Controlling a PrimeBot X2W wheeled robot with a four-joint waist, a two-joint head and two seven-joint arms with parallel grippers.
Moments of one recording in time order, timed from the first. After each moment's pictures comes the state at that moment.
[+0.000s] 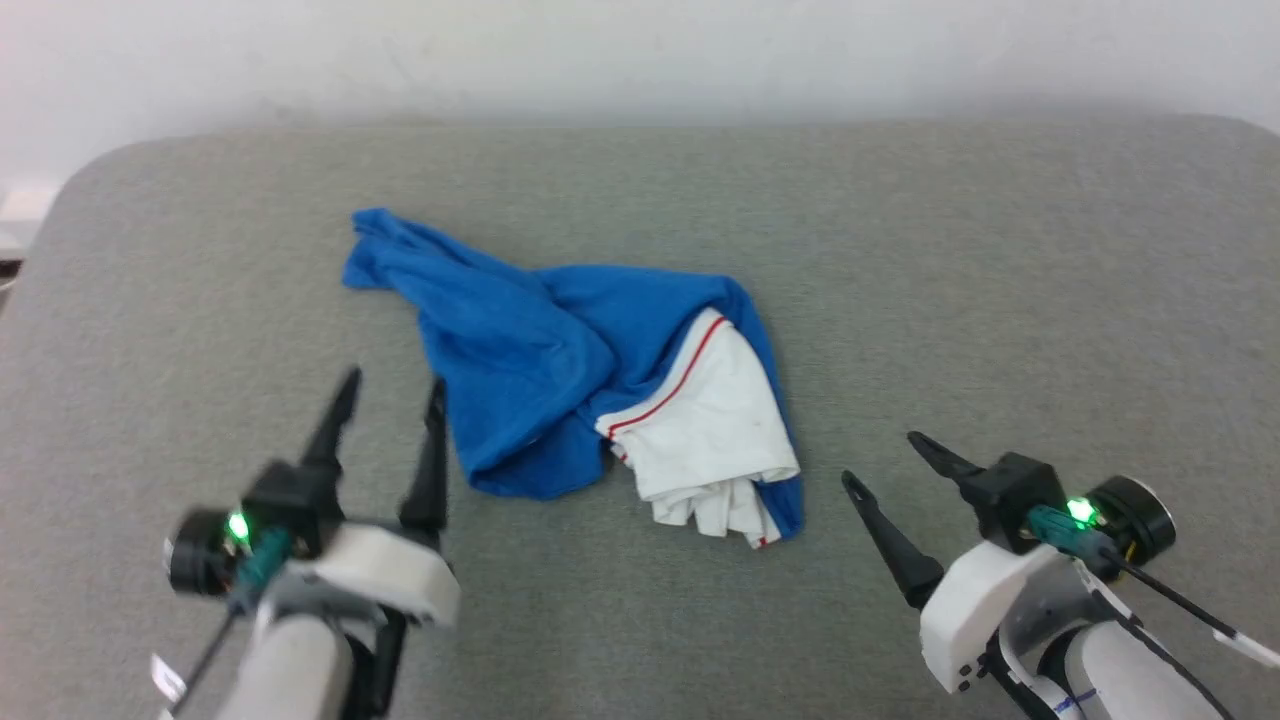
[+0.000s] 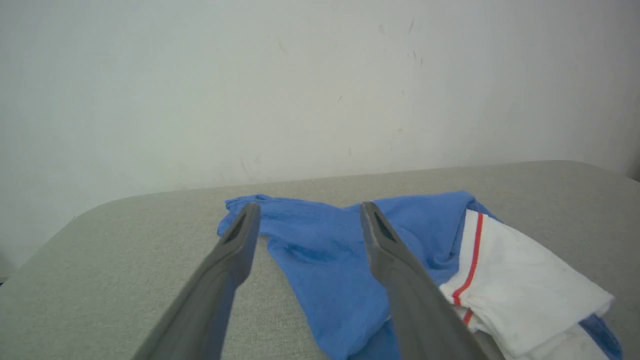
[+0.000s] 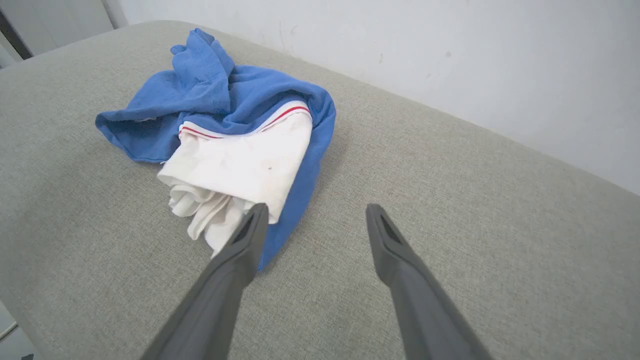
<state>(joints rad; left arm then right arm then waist) -0.23 0.29 -0.24 0.18 -0.29 0.08 -0.23 -0.13 -0.26 0.32 0.10 0.18 0.13 0.08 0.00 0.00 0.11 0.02</state>
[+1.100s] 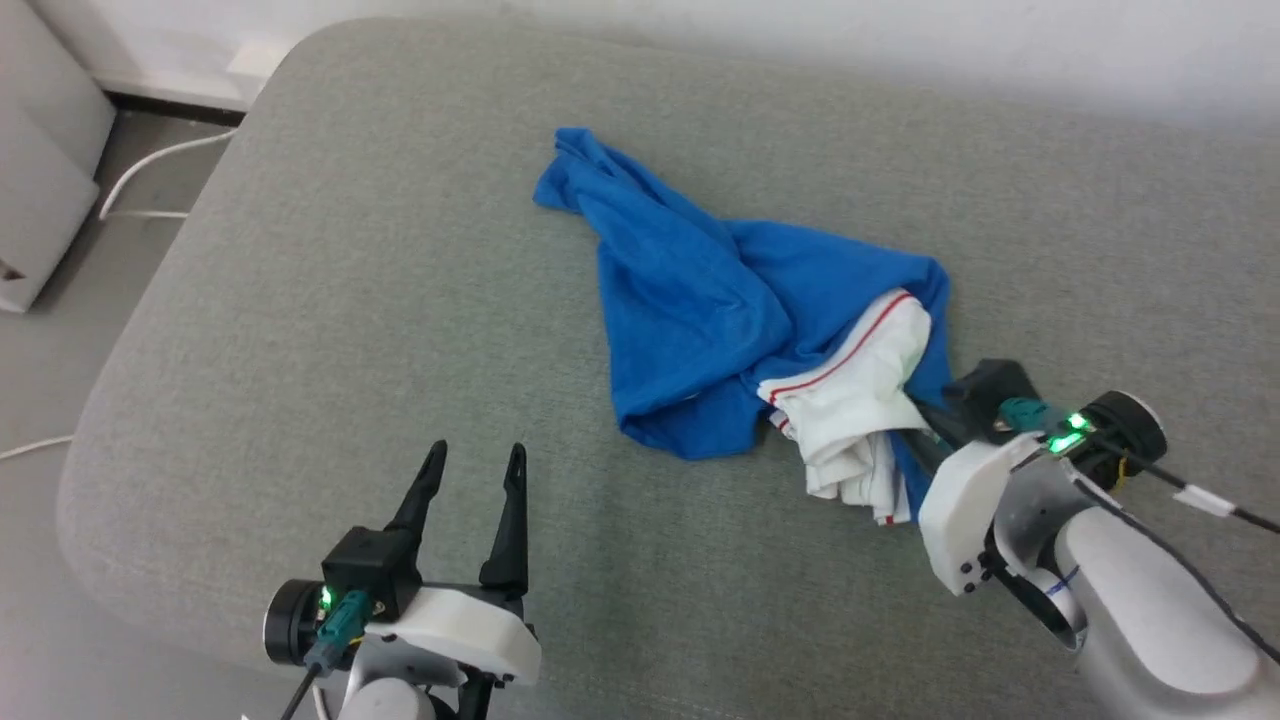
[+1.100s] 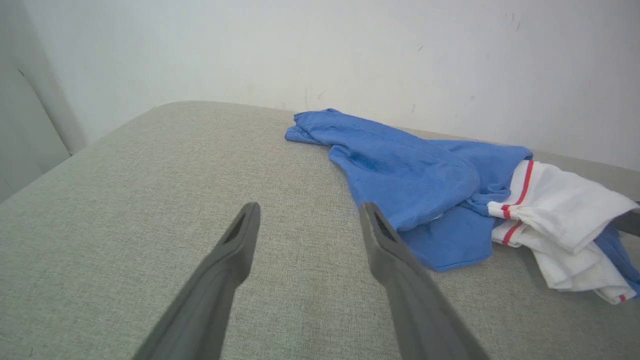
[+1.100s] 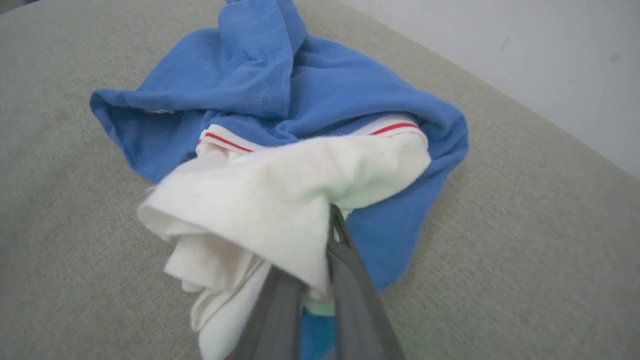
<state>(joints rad) -0.09 0.14 -0.29 0.17 -0.30 0.10 -0.26 -0.44 -0.33 0.51 0.44 0.27 0.13 0.10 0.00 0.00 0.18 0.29</state>
